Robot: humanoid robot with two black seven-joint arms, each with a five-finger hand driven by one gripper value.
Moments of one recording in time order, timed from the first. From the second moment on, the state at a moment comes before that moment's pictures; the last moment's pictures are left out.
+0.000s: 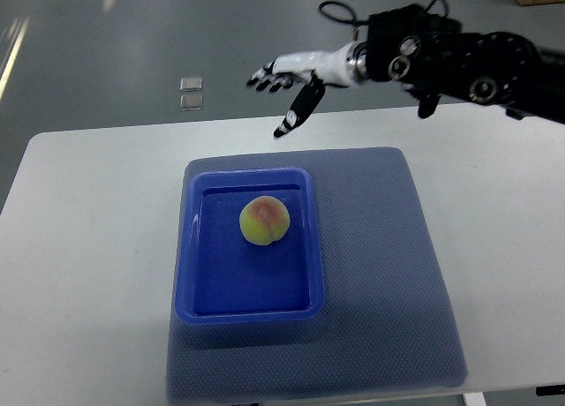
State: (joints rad) left arm -0.08 0.00 0.03 -0.22 0.01 -0.05 0.14; right arm 1.49 -0.28 -0.08 0.85 -0.62 0.29 0.01
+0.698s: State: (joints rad) left arm -0.08 0.00 0.03 -0.25 0.01 -0.05 0.14; right arm 0.68 -0.15 1.17 0.77 -0.22 0.16 0.31
